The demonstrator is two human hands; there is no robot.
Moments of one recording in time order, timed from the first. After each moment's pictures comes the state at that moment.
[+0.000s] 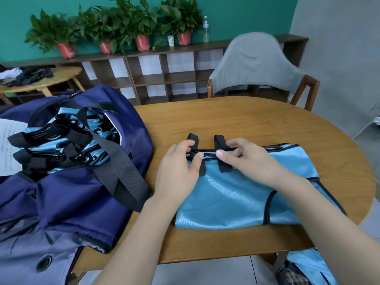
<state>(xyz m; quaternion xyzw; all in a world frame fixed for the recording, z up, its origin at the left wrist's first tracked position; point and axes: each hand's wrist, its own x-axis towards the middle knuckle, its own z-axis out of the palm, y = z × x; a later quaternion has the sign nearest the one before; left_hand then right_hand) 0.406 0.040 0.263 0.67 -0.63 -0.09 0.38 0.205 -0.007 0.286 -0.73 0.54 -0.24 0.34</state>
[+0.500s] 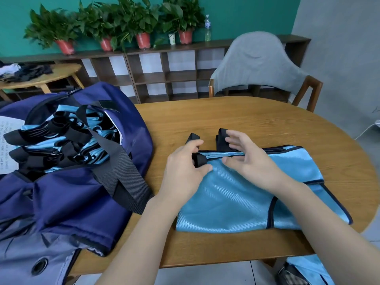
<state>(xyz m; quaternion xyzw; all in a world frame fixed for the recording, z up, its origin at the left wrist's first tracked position) 0.401 0.039 0.270 0.65 -0.63 -0.18 0.39 0.208 -0.014 0.266 -0.74 0.46 -0.34 0.37</state>
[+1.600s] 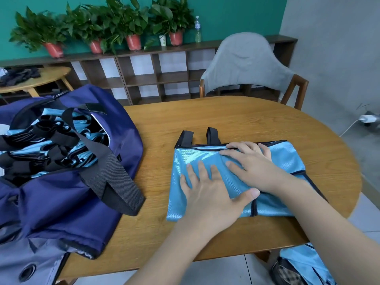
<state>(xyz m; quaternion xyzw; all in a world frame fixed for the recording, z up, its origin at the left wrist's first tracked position) 0.318 0.075 0.258 0.72 -0.67 -0.17 0.07 0.175 -0.021 0.245 -0.83 0.53 -0.14 0.10</state>
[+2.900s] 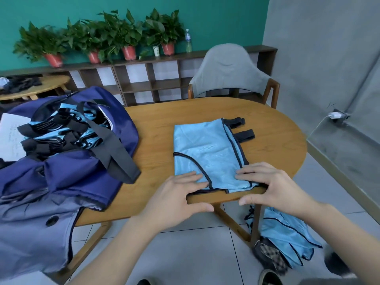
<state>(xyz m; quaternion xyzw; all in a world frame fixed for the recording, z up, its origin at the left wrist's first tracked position) 0.374 0.150 0.233 0.51 -0.83 -0.11 0.21 0.073 0.113 0.236 -0.85 0.42 -0.27 0.19</state>
